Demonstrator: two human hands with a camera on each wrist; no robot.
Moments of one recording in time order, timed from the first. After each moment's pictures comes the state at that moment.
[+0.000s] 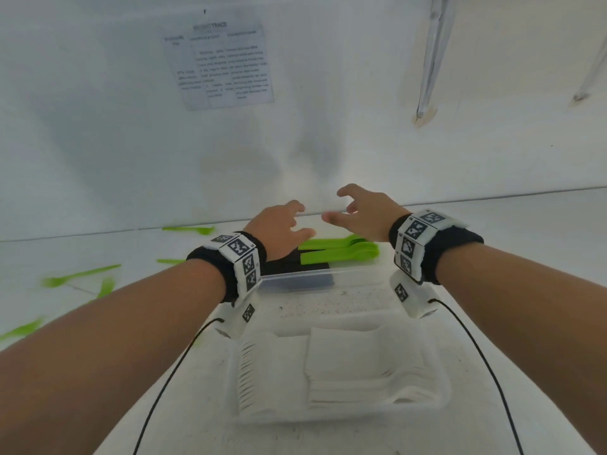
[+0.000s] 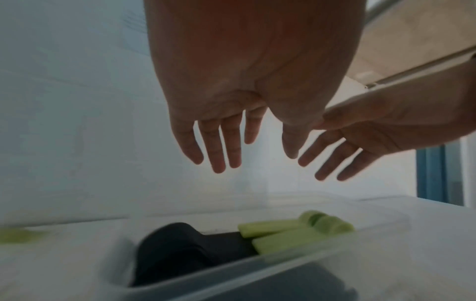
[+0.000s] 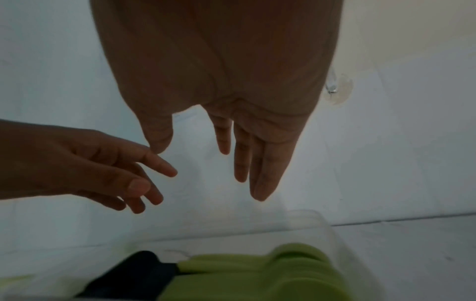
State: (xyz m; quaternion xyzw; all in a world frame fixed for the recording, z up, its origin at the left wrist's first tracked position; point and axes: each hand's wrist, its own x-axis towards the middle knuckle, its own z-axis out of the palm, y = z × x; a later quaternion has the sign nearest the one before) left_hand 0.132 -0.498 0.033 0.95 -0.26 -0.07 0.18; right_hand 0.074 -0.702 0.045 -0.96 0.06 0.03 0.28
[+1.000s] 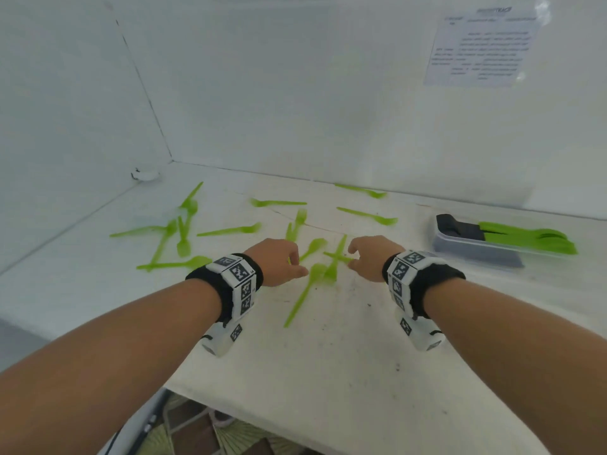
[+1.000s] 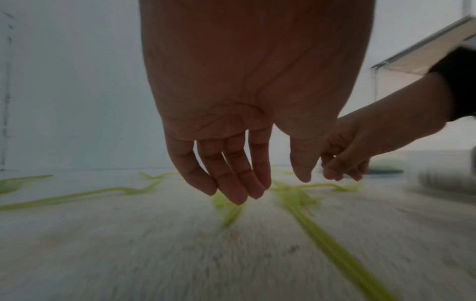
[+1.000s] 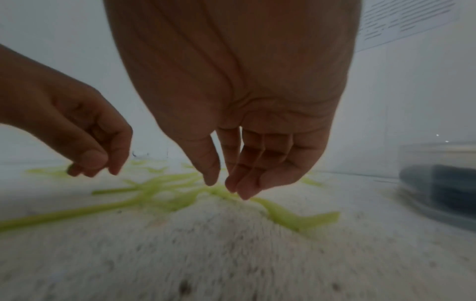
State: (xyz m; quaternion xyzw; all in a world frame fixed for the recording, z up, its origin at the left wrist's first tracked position) left_hand 0.017 -0.110 -0.007 0.98 -0.08 -0.16 0.13; right_hand 0.039 -0.336 -0.014 -0.98 -0.09 0.15 0.06
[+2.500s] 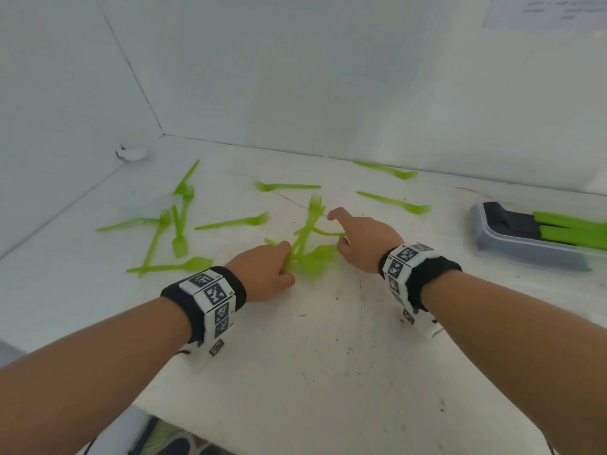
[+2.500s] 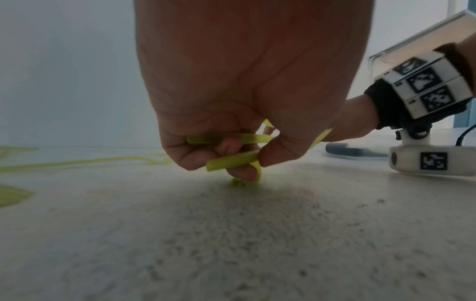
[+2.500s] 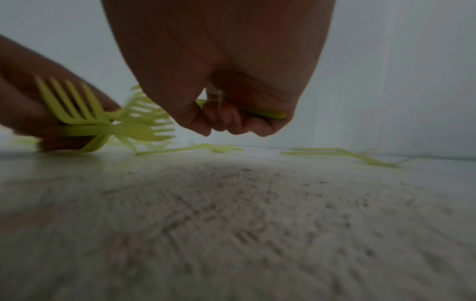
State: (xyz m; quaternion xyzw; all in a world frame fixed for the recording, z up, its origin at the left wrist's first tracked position) left_hand 0.051 -0.062 -0.046 0.97 -0.13 -0.17 0.11; right_hand 0.100 -0.289 -0.049 -0.97 -0.18 0.08 0.15
